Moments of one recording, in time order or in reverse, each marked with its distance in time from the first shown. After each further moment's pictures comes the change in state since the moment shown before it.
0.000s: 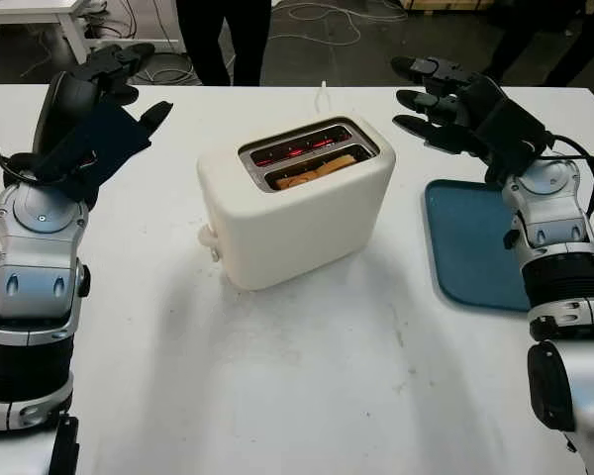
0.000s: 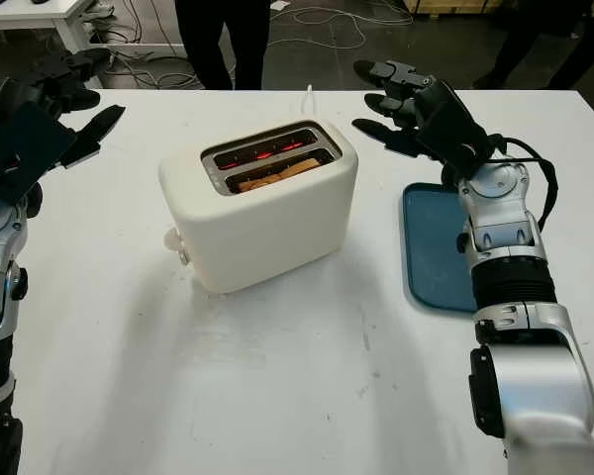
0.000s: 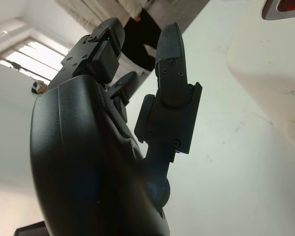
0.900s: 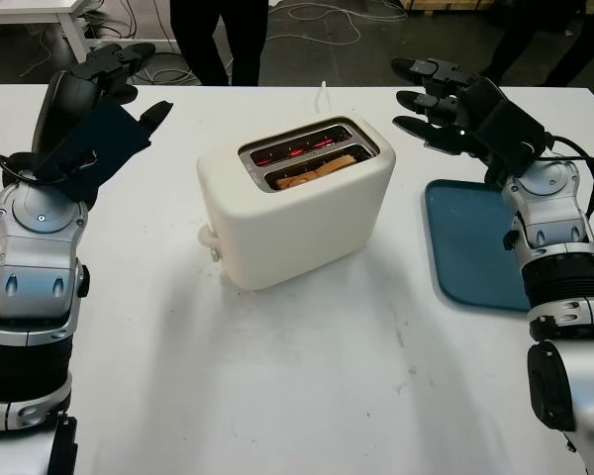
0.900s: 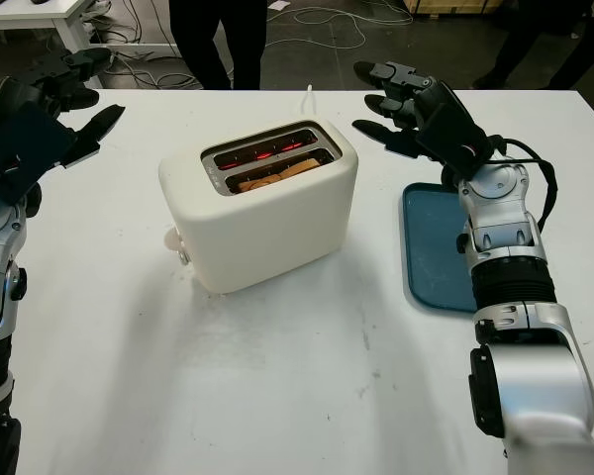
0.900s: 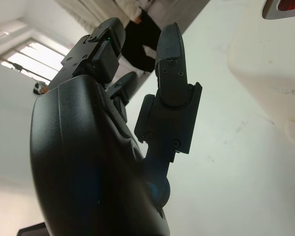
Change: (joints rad) left arm 0.001 0.006 -0.003 0.002 0.001 -0.019 0.000; right arm -0.001 0.000 -0.001 0.012 0.000 -0.010 0.000
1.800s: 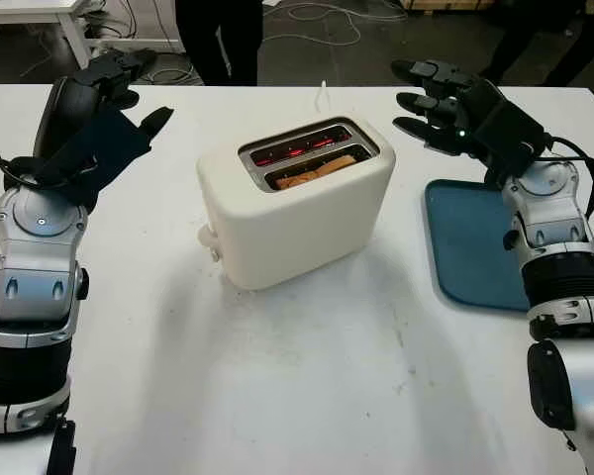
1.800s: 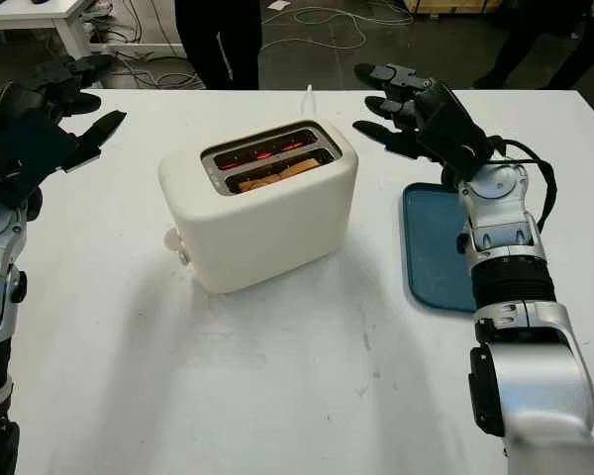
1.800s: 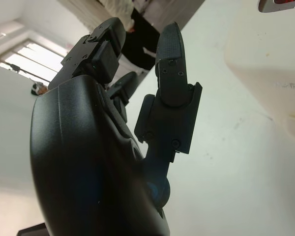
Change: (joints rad) left arm 0.013 0.002 0.002 0.005 0.001 0.000 -0.009; right arm -0.005 0.000 0.000 0.018 0.001 -0.005 0.001
